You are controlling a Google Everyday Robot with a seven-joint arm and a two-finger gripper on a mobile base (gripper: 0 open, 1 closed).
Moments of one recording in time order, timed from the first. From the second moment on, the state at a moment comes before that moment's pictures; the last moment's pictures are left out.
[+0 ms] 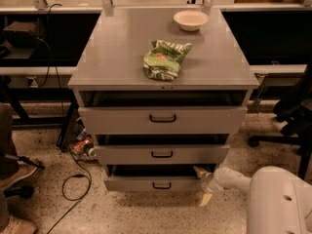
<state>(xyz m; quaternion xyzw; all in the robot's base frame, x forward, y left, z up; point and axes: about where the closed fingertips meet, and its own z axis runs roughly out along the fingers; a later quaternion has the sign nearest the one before) 0.607 -0.226 0.172 -0.73 0.64 0.01 0.25</state>
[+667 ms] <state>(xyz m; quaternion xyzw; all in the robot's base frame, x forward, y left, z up) 0.601 -0.217 0.156 -0.72 0.66 0.01 0.22</state>
